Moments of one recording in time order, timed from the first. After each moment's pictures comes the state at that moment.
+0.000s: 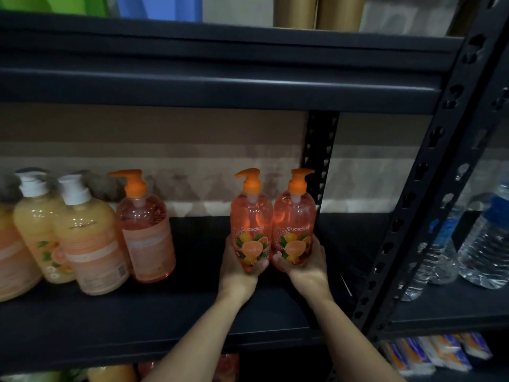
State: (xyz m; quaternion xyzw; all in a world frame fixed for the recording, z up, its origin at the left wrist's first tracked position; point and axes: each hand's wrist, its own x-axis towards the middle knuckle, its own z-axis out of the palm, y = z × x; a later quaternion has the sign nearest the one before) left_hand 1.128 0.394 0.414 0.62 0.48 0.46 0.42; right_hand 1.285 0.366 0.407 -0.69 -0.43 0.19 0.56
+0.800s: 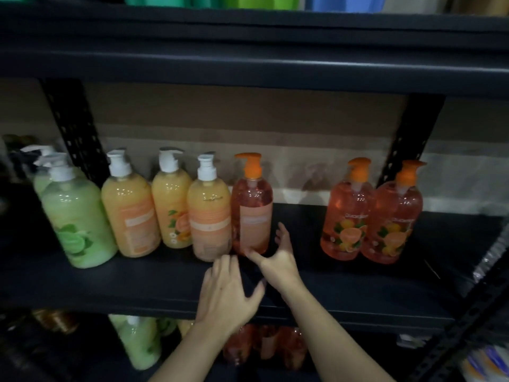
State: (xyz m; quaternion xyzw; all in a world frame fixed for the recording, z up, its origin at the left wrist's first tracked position) left_hand 0.904 0.343 0.401 0.76 0.59 0.26 -0.01; right_hand 1.035 0.380 0.421 -0.61 -0.50 0.37 0.49
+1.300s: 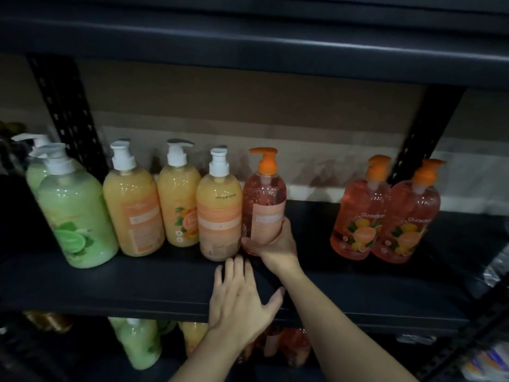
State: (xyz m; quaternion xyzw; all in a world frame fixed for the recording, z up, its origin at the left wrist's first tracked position) left_hand 0.904 0.346 0.394 0.77 0.61 0.19 -0.03; right_hand 1.013 0.417 0.420 -0.63 -0.48 0.34 0.50
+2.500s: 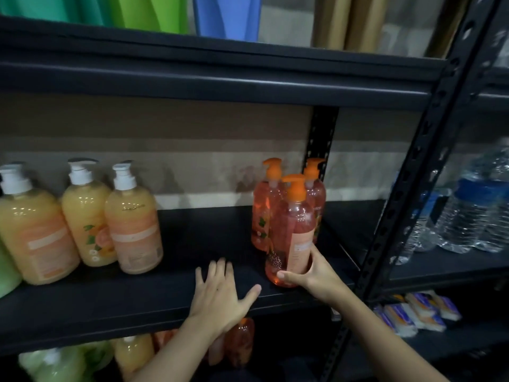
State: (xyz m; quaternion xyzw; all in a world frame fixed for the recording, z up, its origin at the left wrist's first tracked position) left_hand 1.002 0.327 0.408 0.84 0.54 0.06 0.01; right_hand 1.223 0.270 0.439 -0.66 -0.53 0.33 0.43
